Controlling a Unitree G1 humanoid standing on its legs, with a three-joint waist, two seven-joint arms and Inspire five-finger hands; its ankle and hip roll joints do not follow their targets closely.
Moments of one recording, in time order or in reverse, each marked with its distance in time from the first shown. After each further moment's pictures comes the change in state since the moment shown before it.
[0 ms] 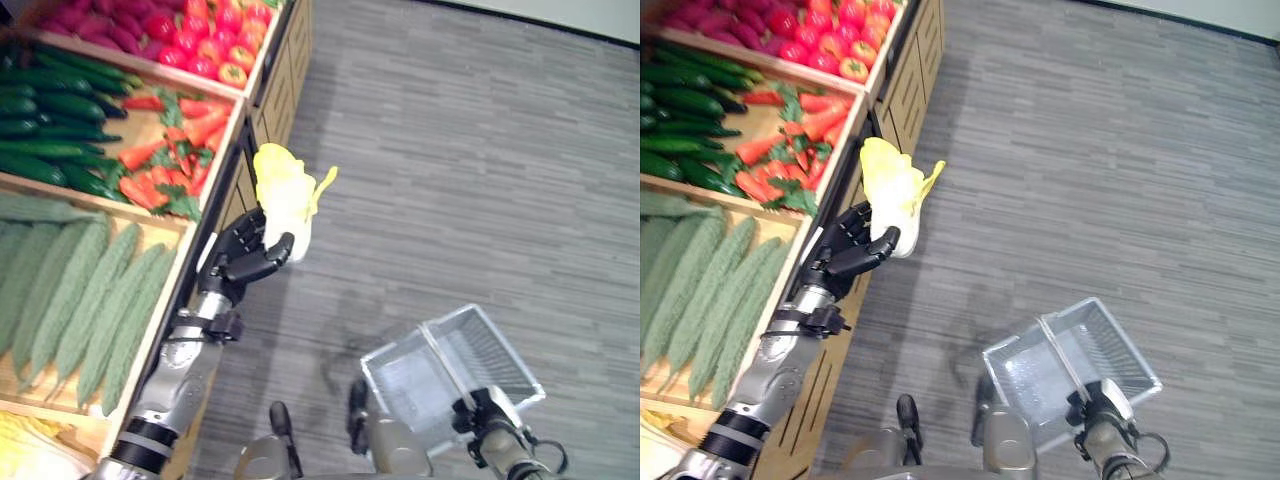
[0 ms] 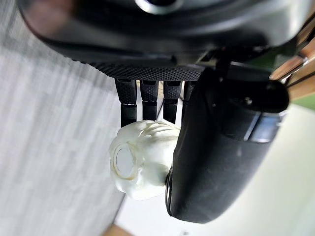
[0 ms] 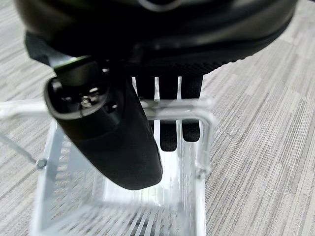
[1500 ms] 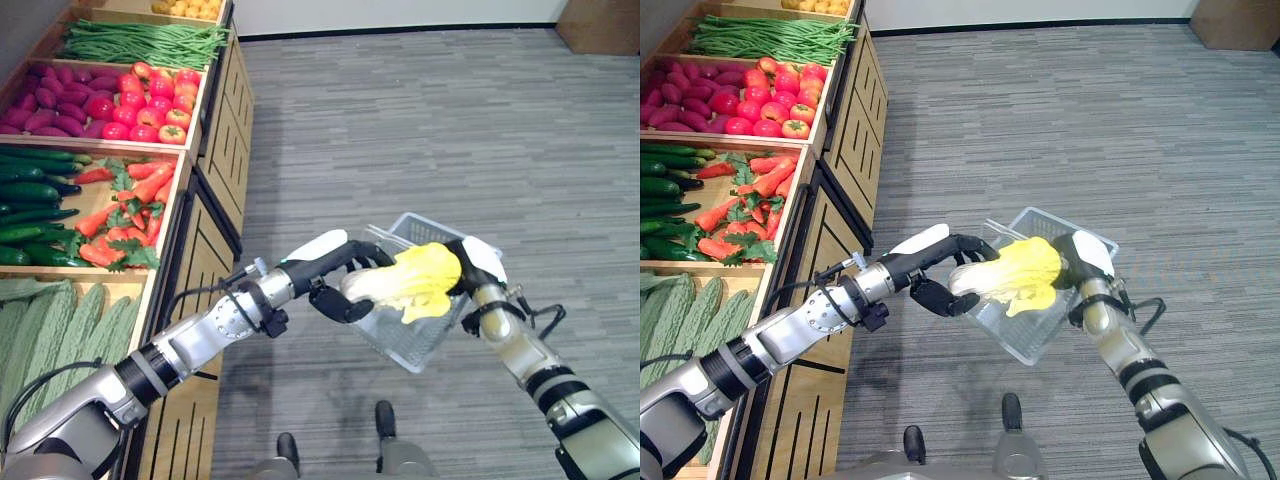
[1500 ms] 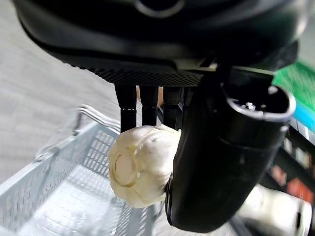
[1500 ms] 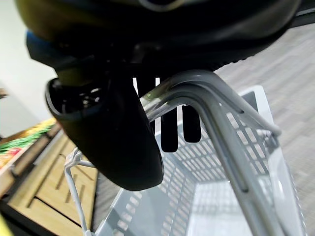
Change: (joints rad) left arm -0.554 0.314 -0.657 -0.011 0.870 -0.032 -0.025; right arm -0.373 -0.286 0.301 -0.561 0.022 -0.039 0.001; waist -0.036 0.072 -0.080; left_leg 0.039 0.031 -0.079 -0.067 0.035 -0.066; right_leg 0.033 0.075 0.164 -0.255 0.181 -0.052
